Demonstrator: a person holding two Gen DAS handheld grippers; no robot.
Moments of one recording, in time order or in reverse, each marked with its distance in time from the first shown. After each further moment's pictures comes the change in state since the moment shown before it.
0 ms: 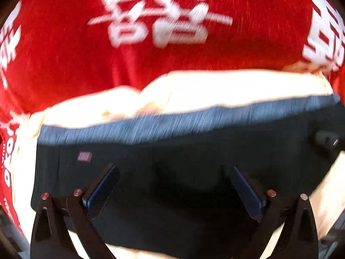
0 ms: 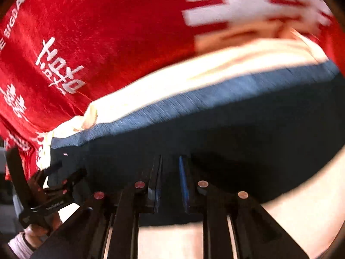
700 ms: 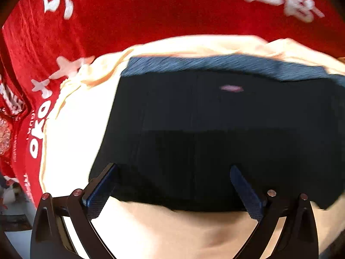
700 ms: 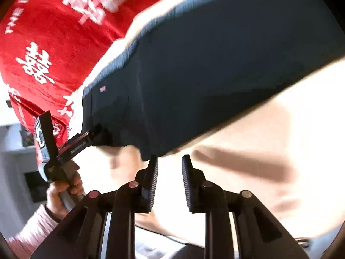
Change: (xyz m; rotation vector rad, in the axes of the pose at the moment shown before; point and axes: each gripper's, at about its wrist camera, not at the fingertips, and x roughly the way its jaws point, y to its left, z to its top) left arm 0.004 0.182 -0.097 -0.065 0.082 0.181; right arm 0.009 0.070 -0.142 0.115 0.123 0.197
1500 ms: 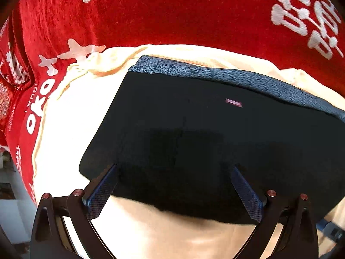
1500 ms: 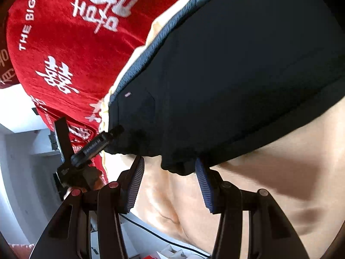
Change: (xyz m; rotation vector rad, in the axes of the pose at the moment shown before) left arm 0.026 0.030 0.021 -0.198 0.040 0.006; right arm 0.064 0.003 0.008 0.095 0.066 0.295
